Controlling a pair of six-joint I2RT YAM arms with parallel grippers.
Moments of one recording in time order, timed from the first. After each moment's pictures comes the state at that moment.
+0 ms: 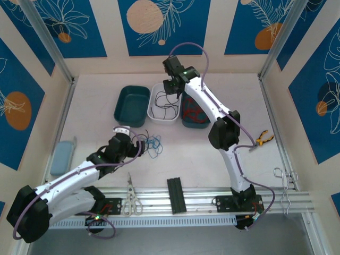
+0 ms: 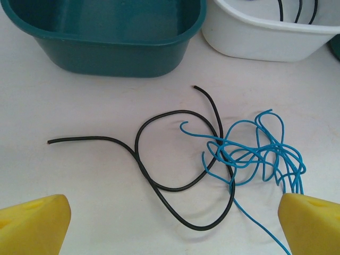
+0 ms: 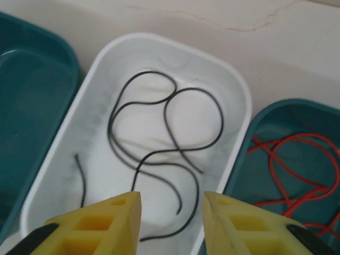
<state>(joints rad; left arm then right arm) -0.65 0.97 0.48 -0.25 -0.30 -0.46 0.57 2.30 2.40 -1.08 0.16 0.25</state>
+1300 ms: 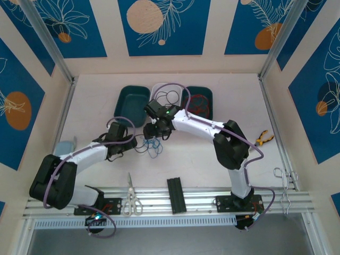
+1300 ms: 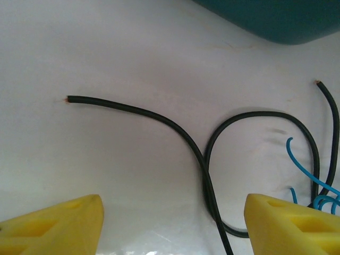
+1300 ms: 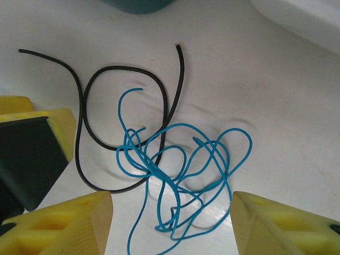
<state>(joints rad) -0.37 1.37 0.57 -0.21 -0.05 -0.67 0.86 2.01 1.63 -0.78 -0.07 0.54</state>
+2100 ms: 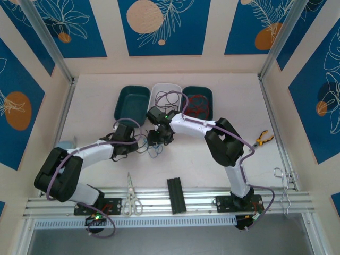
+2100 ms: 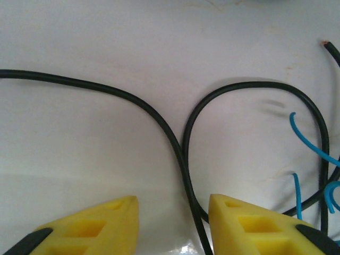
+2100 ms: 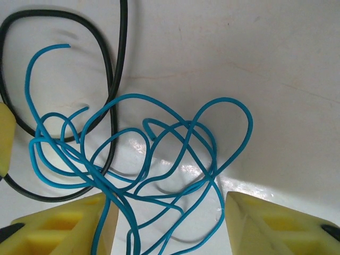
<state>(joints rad) -0.46 1.44 0.60 -0.23 -0.09 -0.68 0.84 2.08 1.56 -0.76 -0.13 0.59</state>
